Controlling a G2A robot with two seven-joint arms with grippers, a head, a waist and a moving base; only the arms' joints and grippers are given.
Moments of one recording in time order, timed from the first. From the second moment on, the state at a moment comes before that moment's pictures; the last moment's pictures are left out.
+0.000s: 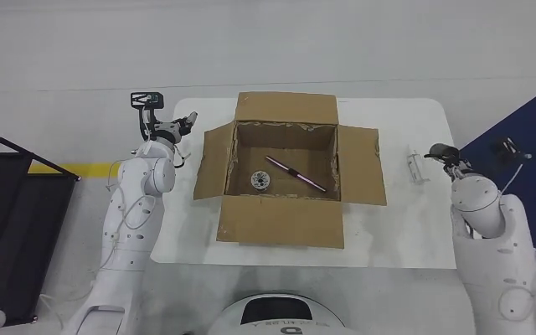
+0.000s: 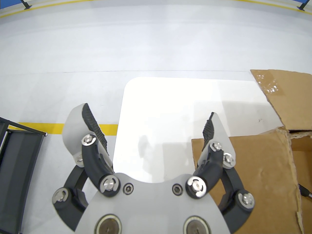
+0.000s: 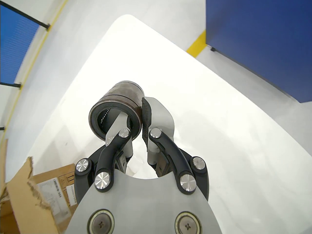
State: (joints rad) left arm 1.20 -1.33 -1.43 -1.47 1.29 0.12 -0.45; right arm -1.49 -1.07 1.76 -1.69 -0.71 0.71 0.56
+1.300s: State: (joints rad) left arm 1.20 -1.33 -1.43 -1.47 1.29 0.12 -0.45; right arm -1.09 -1.03 1.58 -1.22 -1.15 0.58 1.16
